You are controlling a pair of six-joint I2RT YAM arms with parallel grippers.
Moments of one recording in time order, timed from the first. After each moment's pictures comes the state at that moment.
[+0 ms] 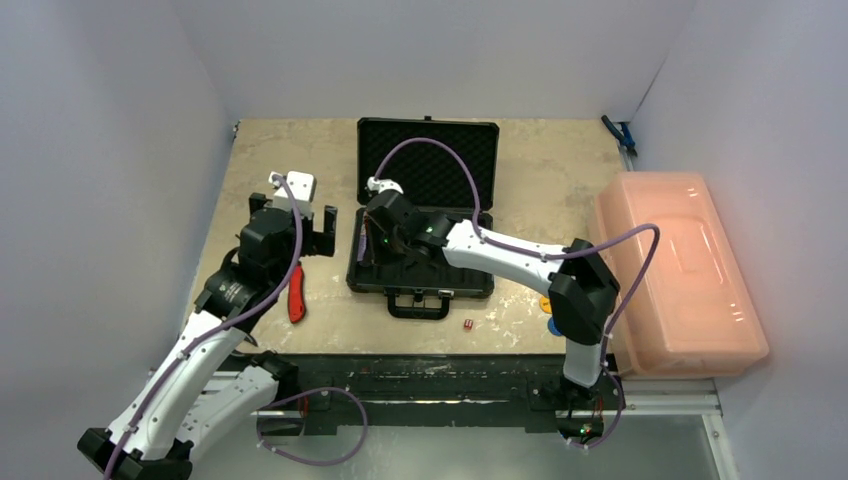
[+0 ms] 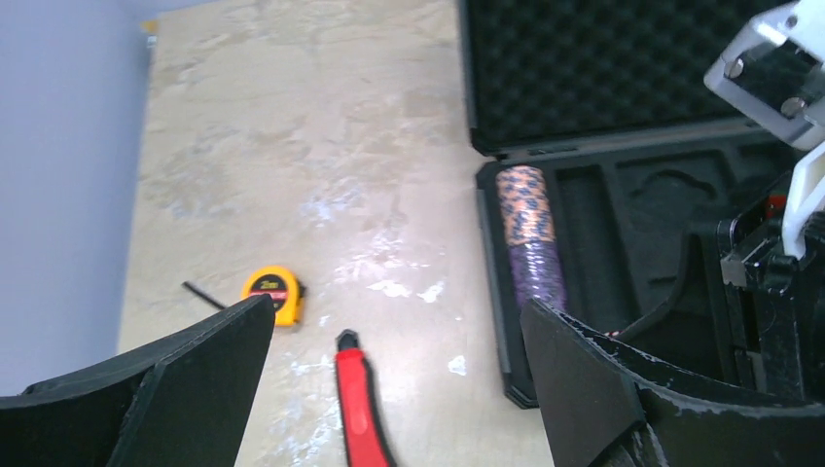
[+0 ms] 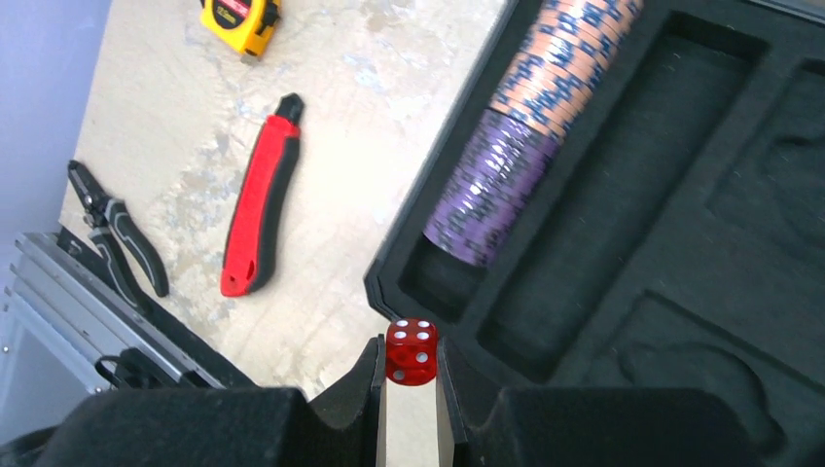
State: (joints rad) left arm -0.47 0.78 0.90 -0.50 -0.35 -0.03; right arm 1.00 1.83 1.50 -0.43 0.10 0.65
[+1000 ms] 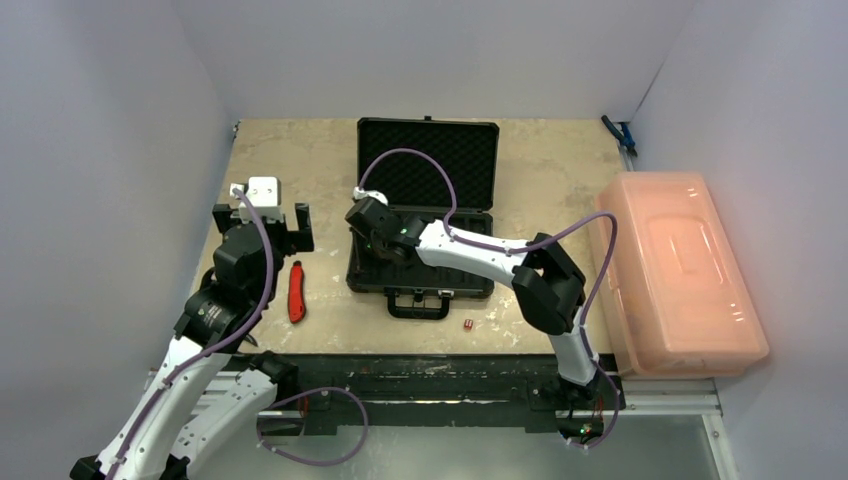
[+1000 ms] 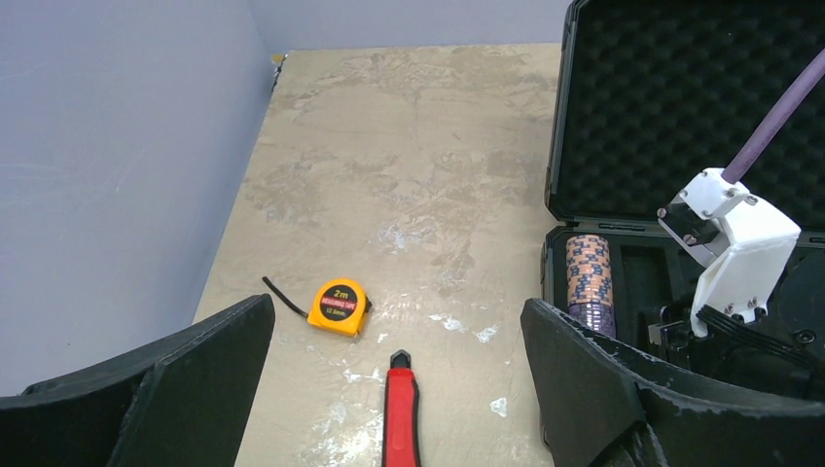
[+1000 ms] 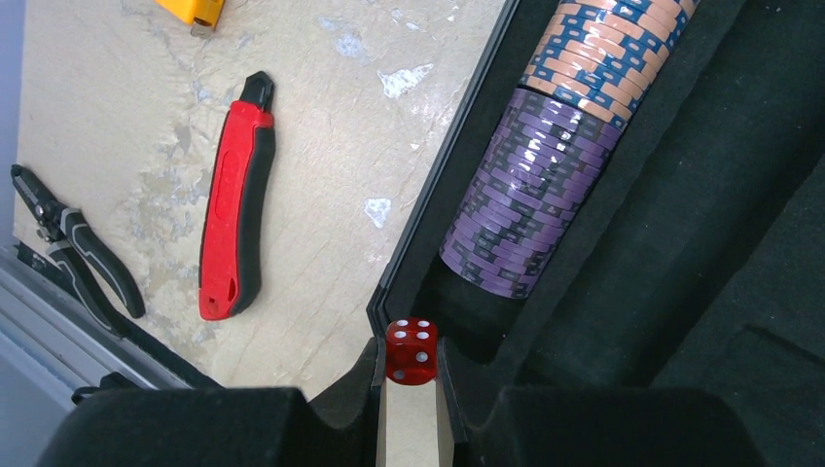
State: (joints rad) left arm -0.47 0.65 0.90 -0.49 -0.59 -0.05; right arm 1.03 2.04 1.67 -0.50 0.08 0.73
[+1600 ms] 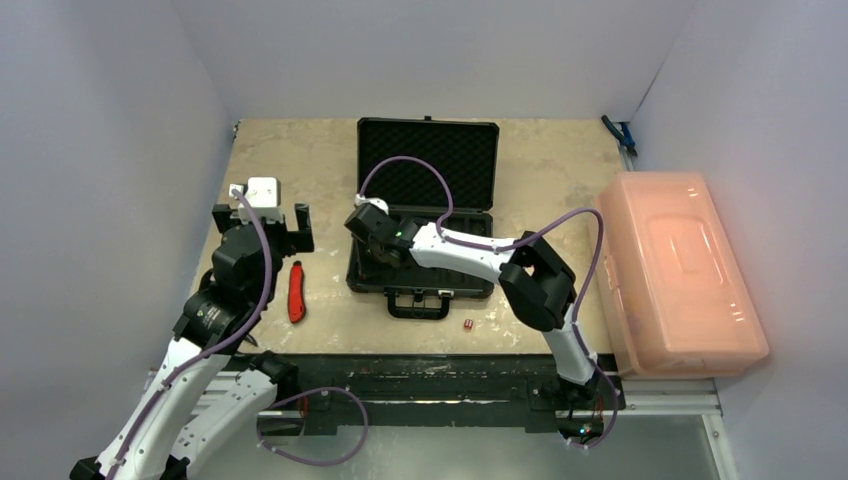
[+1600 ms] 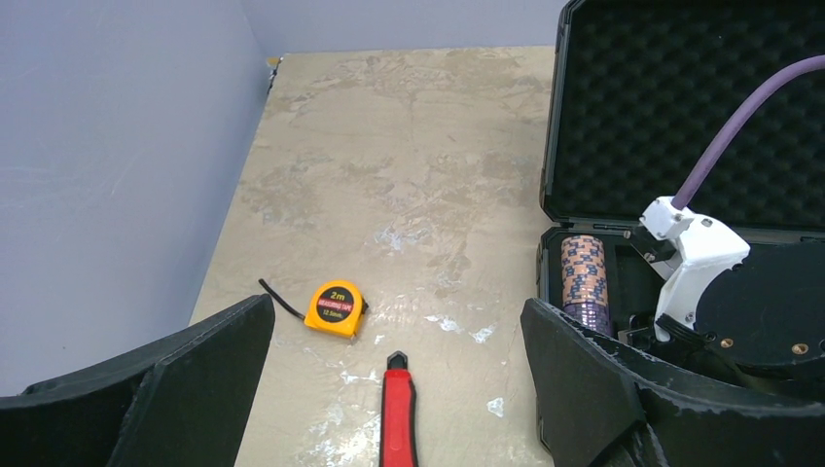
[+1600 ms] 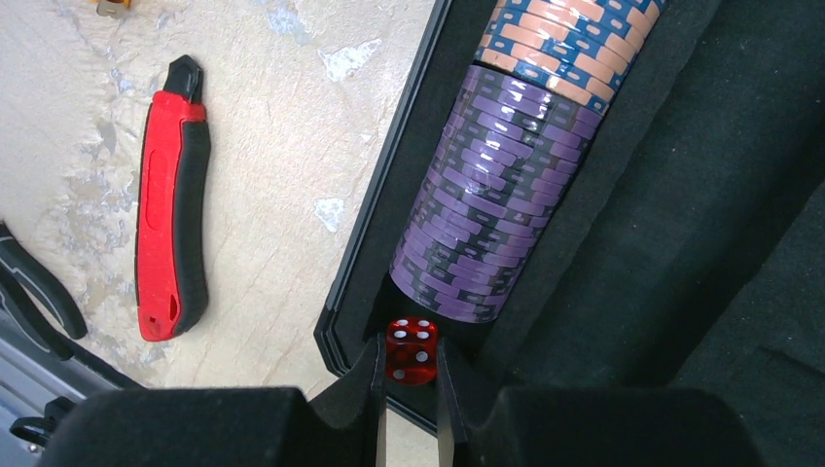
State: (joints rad) left arm -0.47 0.64 0.90 -0.49 -0.58 -0.05; right arm 1.03 2.10 1.67 -0.51 0.09 0.75
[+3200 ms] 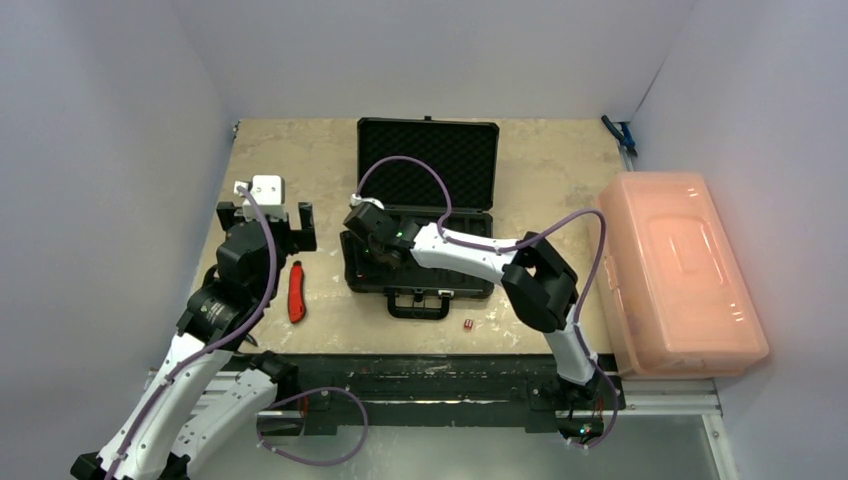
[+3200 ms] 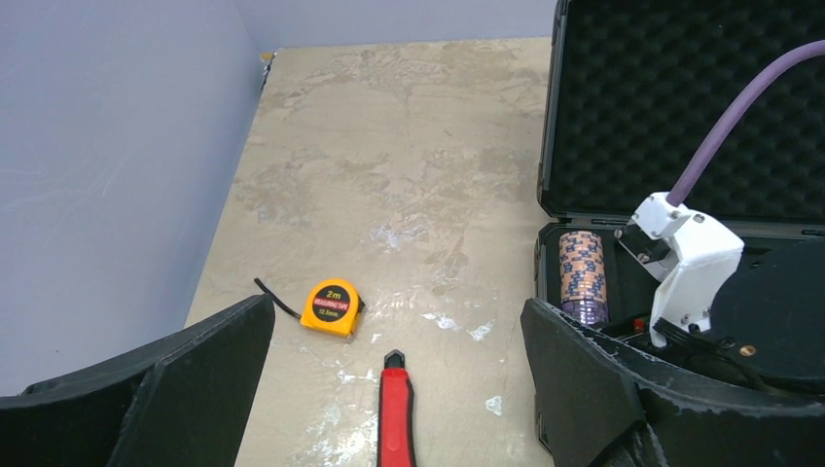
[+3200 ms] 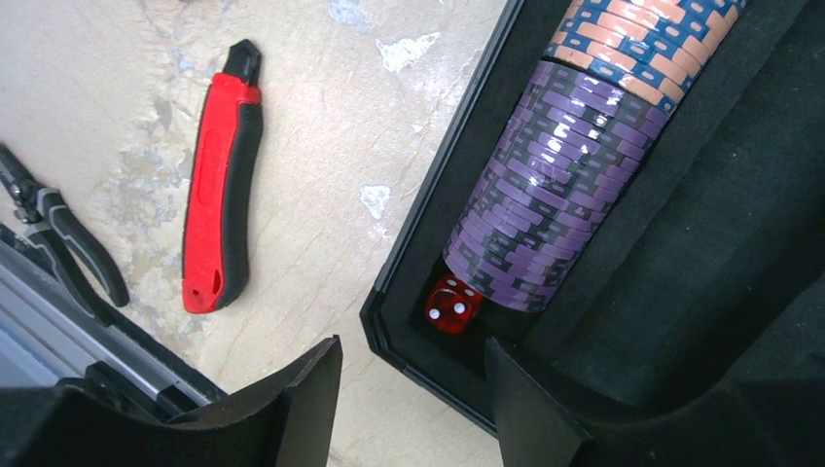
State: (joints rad) left arm -0.47 0.66 0.90 -0.49 -0.57 -0.05; right arm 1.03 2.09 1.67 -0.48 0.04 0.73
